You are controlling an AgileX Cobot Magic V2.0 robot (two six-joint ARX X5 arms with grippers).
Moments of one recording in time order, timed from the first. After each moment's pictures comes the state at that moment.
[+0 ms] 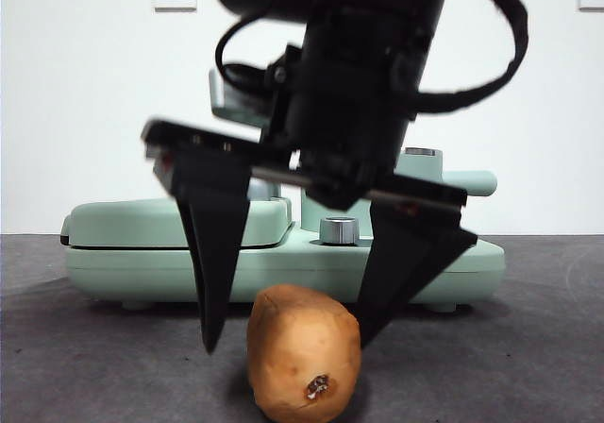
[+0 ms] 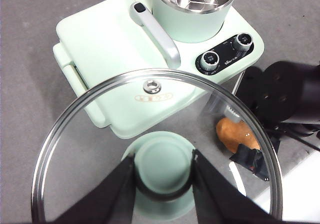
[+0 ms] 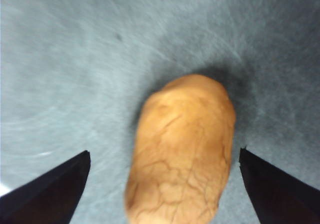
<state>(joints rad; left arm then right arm) -0.56 0.97 1.52 -1.29 0.02 0.01 1.02 1.66 1.05 -0.62 -0.03 0.61</state>
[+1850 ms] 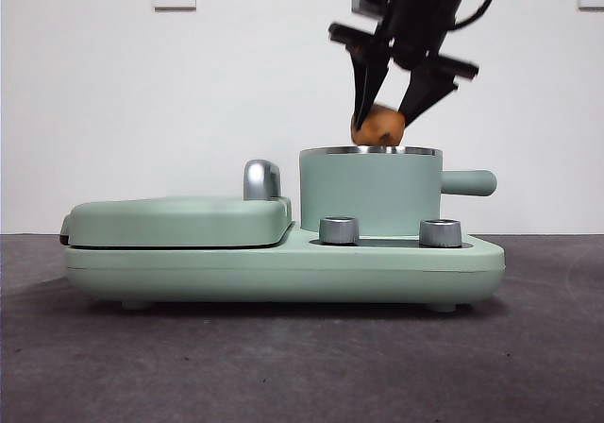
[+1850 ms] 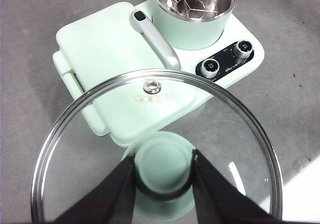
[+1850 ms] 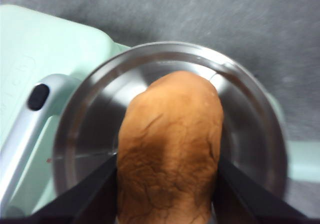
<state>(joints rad) -0.56 1.00 1.52 -1.26 0.02 0.01 0.42 1.87 1.76 -0.80 -0.11 0.19</state>
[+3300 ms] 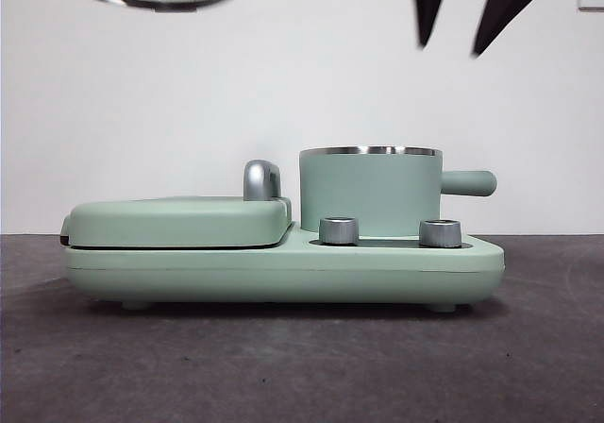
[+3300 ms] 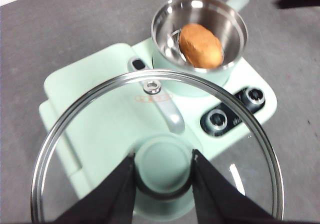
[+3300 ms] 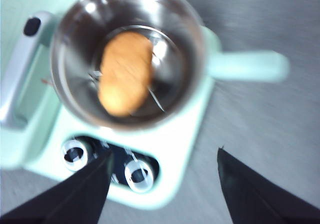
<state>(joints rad) -0.56 1.24 1.52 -0.96 0.02 0.00 0.40 1.65 1.85 -1.22 0.00 0.16</state>
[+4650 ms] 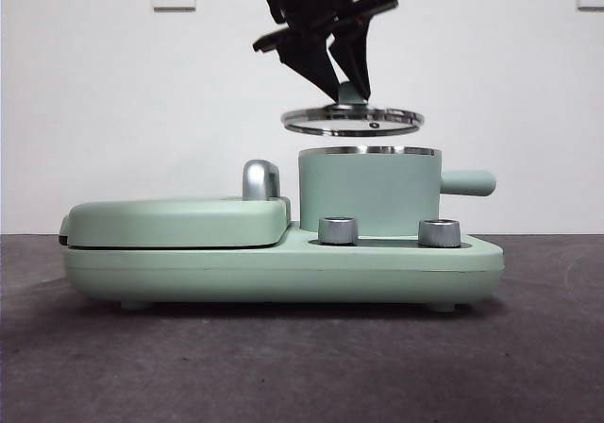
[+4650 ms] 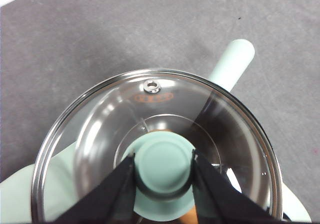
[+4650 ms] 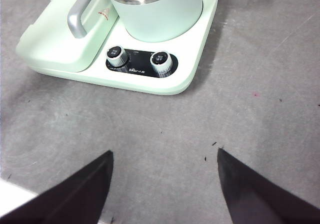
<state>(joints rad) -0.67 2.09 2.14 -0.79 0.02 0.01 0.46 0.36 0.88 -1.12 -0.06 0.32</state>
